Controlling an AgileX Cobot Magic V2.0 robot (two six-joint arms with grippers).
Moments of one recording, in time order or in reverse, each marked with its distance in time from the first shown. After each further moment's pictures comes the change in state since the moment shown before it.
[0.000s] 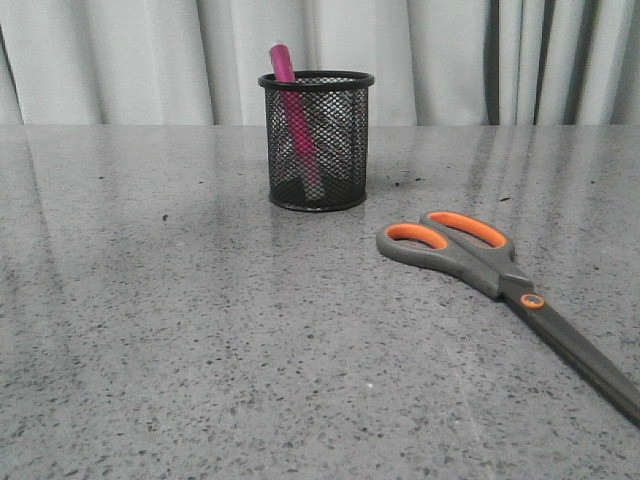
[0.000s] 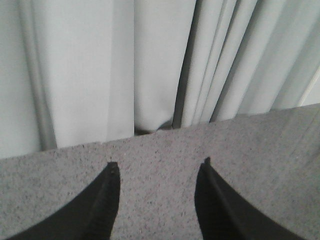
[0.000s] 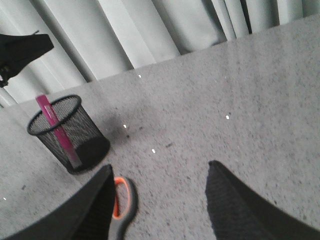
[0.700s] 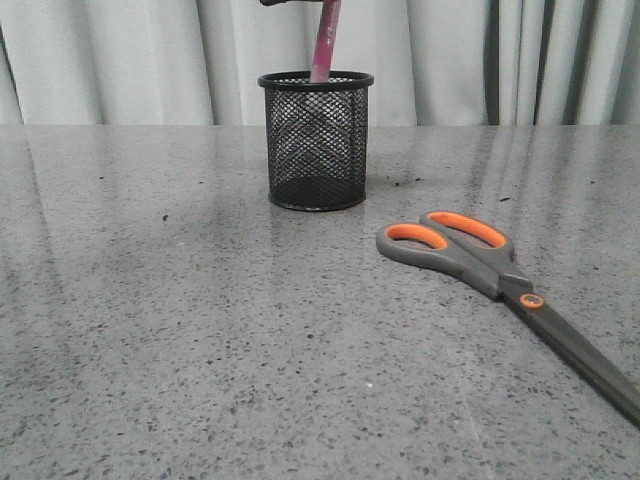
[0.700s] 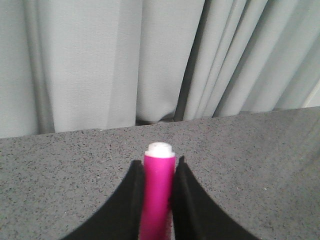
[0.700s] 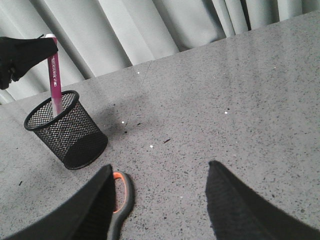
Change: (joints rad) left arm 0.000 0.073 -0.010 -0.075 -0.011 0.000; right arm 0.000 0.000 0.031 0.000 -0.005 0.000
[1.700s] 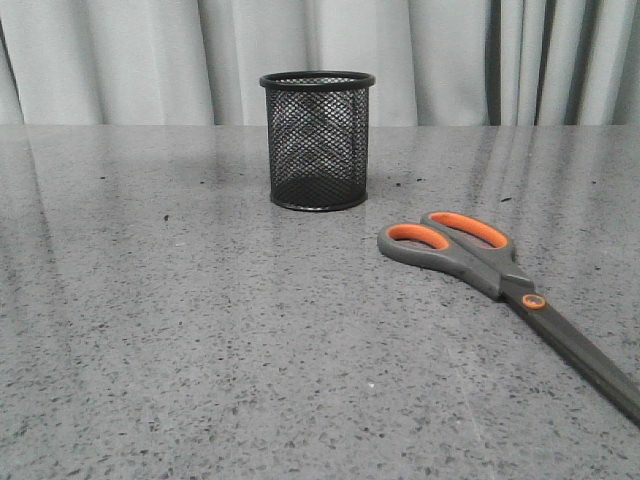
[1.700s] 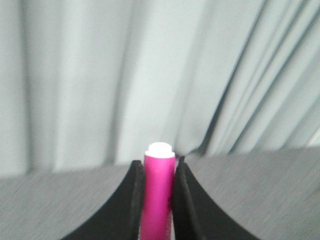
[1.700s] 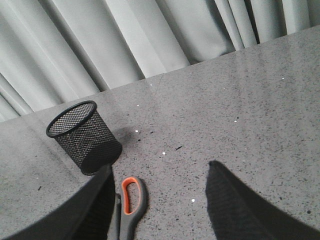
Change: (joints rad) left arm 0.194 -0.339 -0.031 0.009 0.363 -0.005; right arm 0.000 -0.112 0.000 0.016 0.051 0.000
